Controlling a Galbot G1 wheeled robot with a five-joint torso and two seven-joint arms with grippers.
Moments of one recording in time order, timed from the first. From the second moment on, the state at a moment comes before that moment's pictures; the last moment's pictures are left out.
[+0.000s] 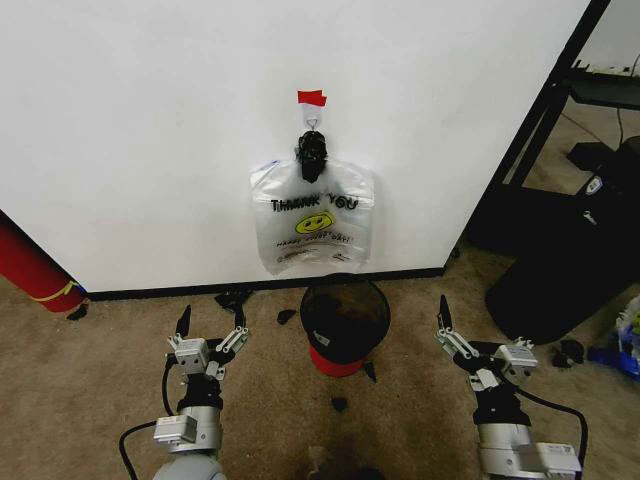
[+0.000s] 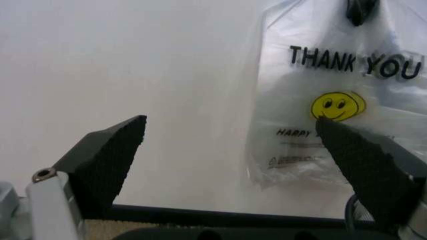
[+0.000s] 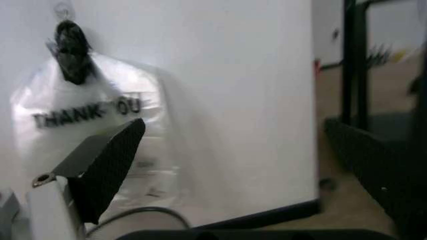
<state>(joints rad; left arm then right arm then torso) 1.63 -1.32 -0.38 -2.12 -0.14 -0.28 -0.32 -1.74 1.47 0.53 2.25 0.30 0.20 0.03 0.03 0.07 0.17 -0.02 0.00</state>
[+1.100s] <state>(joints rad) 1.72 -1.41 -0.44 -2.16 -0.16 -0.28 -0.35 -0.57 1.36 0.03 1.50 1.18 -0.09 -0.11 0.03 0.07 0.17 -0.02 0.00</state>
